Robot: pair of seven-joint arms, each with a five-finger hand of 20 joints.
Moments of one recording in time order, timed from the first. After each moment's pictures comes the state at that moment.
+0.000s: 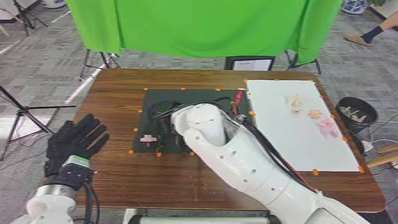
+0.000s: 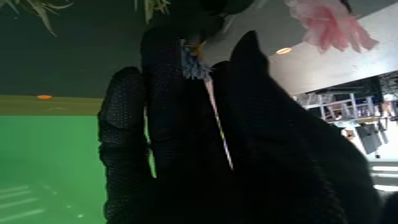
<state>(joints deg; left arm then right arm) 130.1 -46.8 -93.0 -124.1 5.8 19.2 25.8 -57.0 -84.7 41.3 -82.7 -142.1 -36.1 9.6</state>
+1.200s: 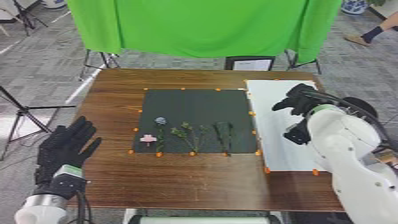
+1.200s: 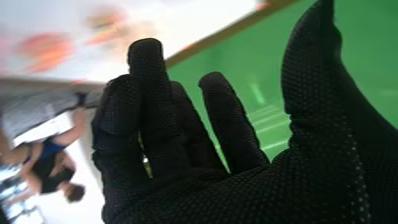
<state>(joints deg) 135.9 -50.0 -98.1 -124.5 11.6 14.2 23.9 -88.0 -56.9 81.8 -115.0 -116.5 -18.8 45.3</state>
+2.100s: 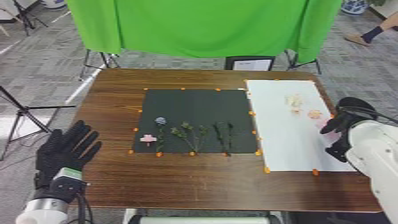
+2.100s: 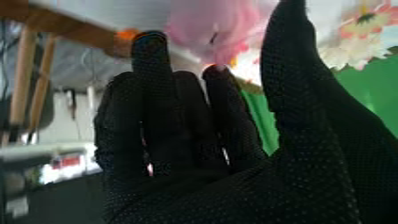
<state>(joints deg) 136.8 -50.2 -97.4 -125.1 9.1 14.9 25.5 -93.1 -49.3 91.2 -104.0 -109.4 -19.1 47.0</state>
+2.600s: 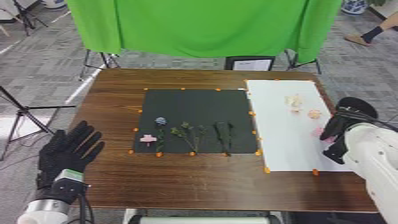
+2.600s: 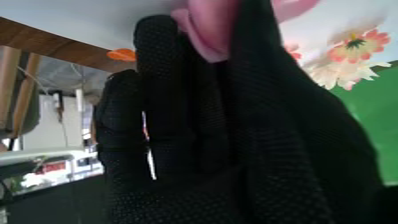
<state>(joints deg) 136.8 -50.7 -97.3 -124.5 10.1 12.9 24.8 -93.3 -49.2 89.2 -102.8 -113.3 -18.4 44.6</state>
